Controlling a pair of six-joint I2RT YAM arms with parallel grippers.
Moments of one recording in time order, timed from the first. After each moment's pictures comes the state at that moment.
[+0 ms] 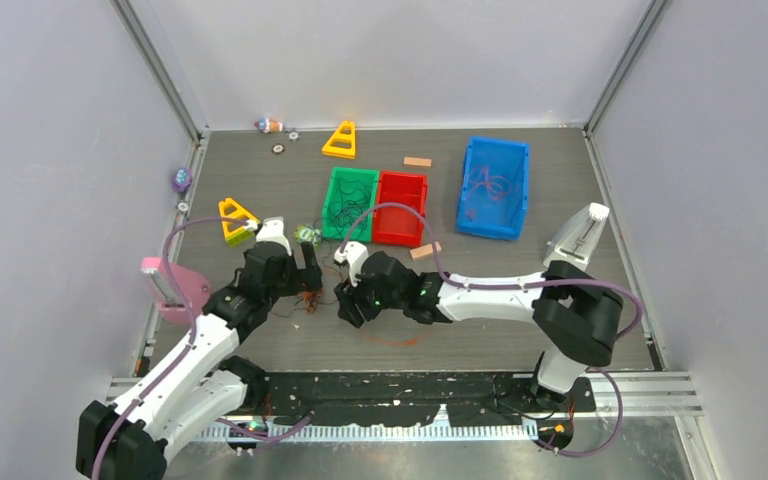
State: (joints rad) left arm -0.45 0.82 0.53 -0.36 -0.24 -0.46; right arm 1.10 1.64 0.93 0.11 -0.06 0.26
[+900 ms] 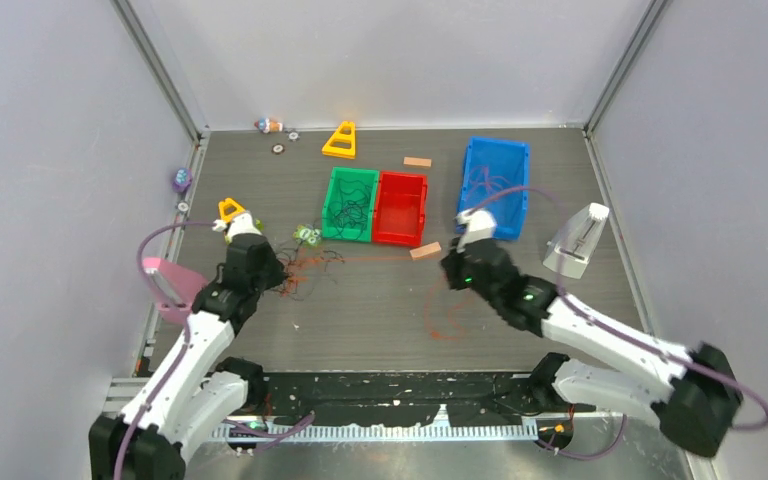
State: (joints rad) left arm -0.30 0.87 0.56 -0.40 -0.24 -0.54; right arm 0.88 1.06 0.63 -0.12 0.30 0.40
